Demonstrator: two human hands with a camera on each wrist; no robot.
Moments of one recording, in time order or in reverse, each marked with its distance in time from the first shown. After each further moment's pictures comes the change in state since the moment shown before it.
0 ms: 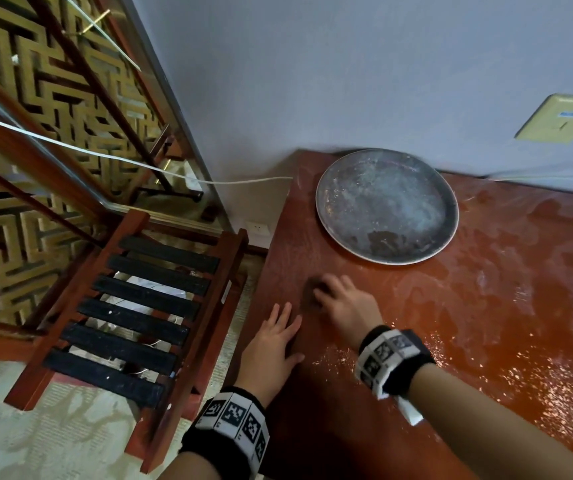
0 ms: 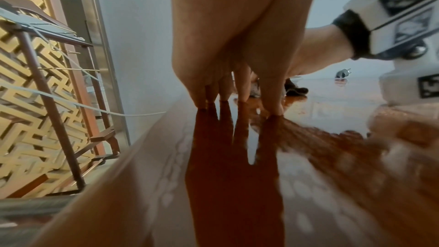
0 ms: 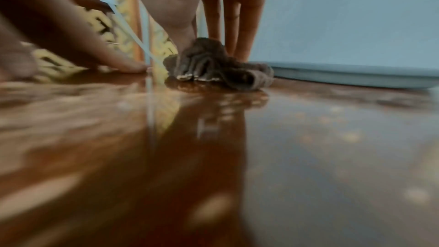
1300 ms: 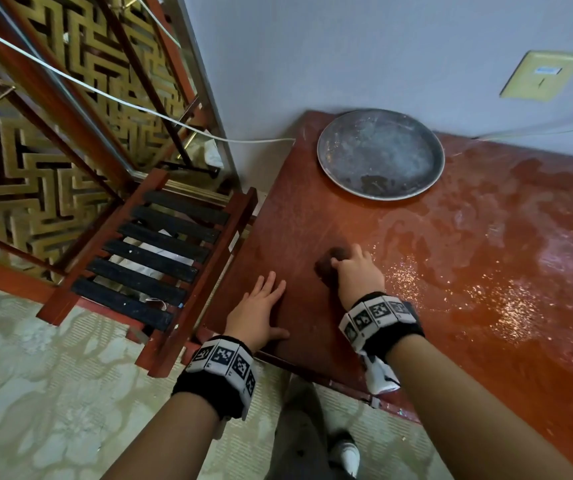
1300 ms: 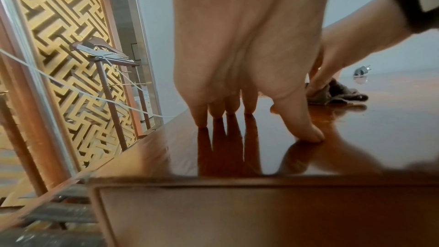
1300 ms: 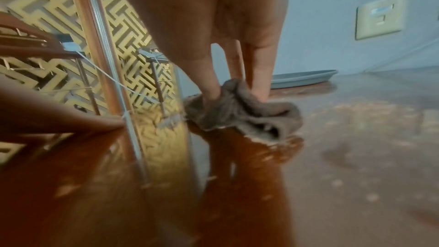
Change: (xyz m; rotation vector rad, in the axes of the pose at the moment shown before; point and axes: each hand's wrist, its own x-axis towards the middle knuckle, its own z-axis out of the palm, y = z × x) left_hand -0.096 0.018 0.039 0.094 -0.073 -0.136; right_hand -0.102 -0.042 -0.025 0.079 -0.230 0.360
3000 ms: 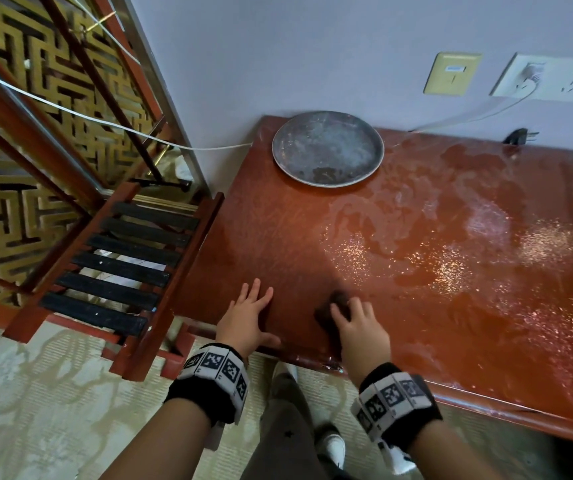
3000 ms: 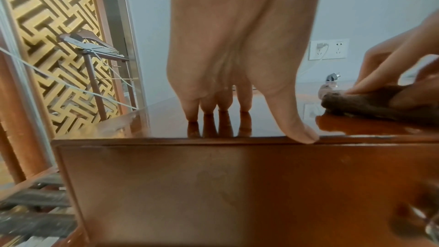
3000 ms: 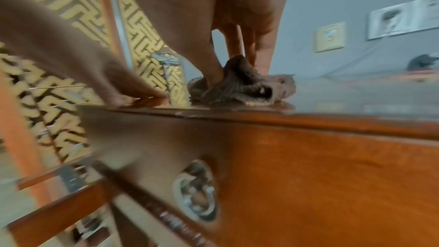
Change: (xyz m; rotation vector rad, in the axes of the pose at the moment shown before) left_hand -0.029 0.043 0.041 -0.005 -0.005 -0.011; right_hand -0.137 0.051 0.057 0.021 0.146 0.018
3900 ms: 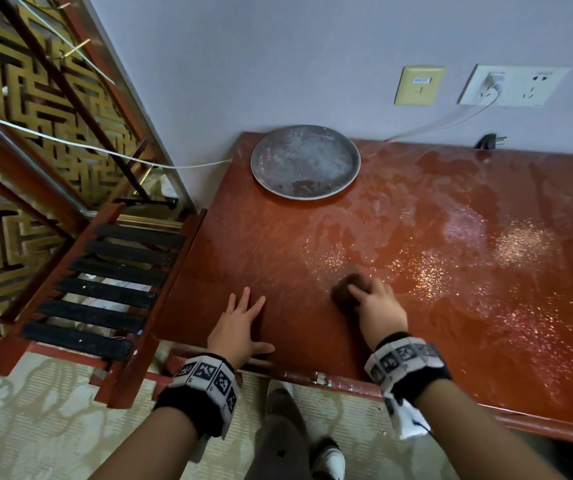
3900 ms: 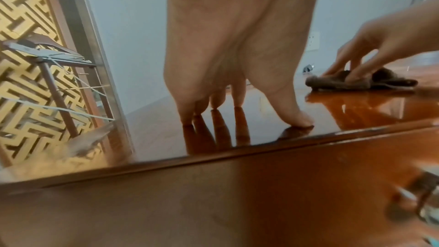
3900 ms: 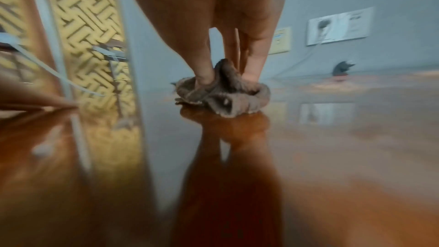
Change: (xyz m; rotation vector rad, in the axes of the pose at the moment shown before) left_hand 0.012 0.016 -0.004 0.044 0.006 -0.008; right_hand 0.044 0.068 -0.009 0.082 -0.002 0.164
